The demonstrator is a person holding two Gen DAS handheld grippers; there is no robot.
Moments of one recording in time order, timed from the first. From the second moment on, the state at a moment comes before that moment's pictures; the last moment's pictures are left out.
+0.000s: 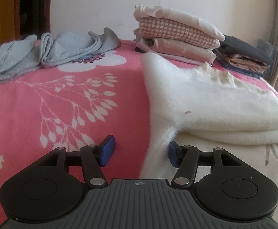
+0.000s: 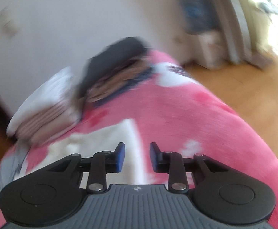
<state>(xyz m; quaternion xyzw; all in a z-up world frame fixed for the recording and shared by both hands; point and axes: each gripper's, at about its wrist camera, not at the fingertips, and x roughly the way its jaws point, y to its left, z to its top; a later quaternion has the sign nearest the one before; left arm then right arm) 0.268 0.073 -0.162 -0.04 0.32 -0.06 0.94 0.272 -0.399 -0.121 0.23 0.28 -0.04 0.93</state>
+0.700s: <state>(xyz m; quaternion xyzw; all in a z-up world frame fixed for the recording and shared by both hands) 0.290 0.078 -0.154 -0.14 0.31 -0.07 0.94 0.315 -0.218 -0.102 0.05 0.32 0.10 0.94</state>
